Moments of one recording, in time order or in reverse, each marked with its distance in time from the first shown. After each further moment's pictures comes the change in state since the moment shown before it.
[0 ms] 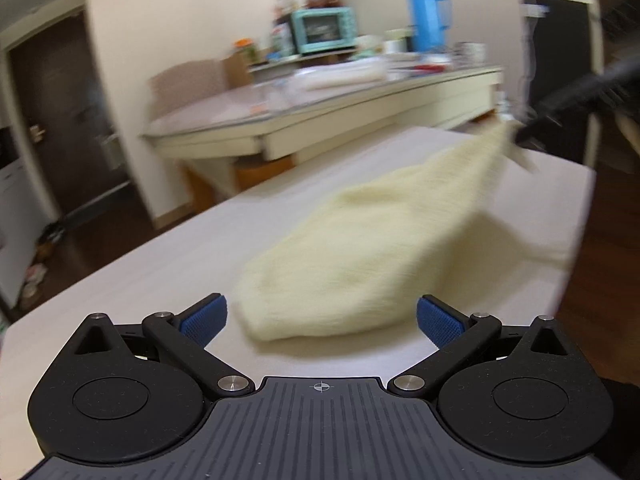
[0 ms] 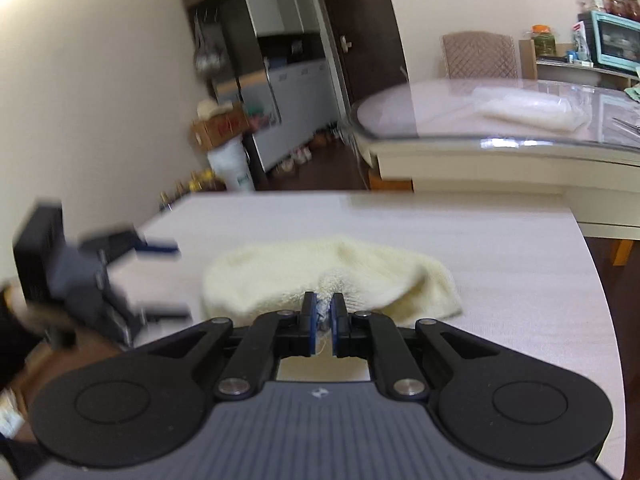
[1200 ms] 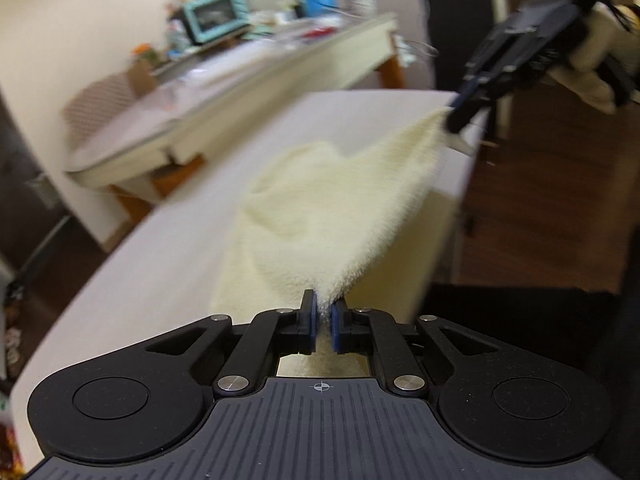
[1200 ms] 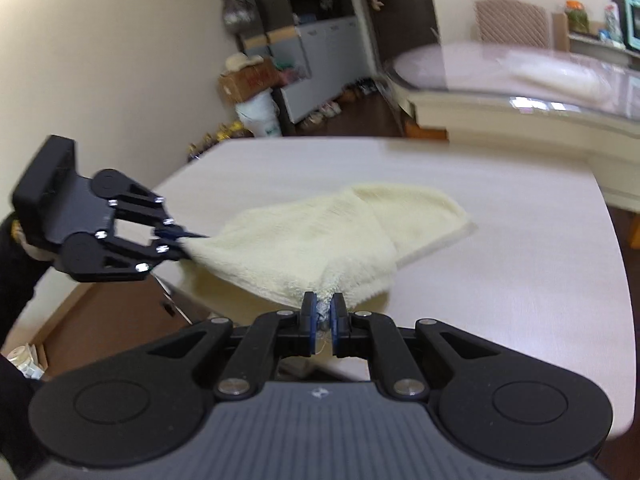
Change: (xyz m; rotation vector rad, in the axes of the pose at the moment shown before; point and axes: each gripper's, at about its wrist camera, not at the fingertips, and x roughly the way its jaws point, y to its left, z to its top) left arm -0.028 -0.030 0.000 0.264 0.136 -0.197; right arm -0.012 0.020 -0.033 -0.056 0.199 0.019
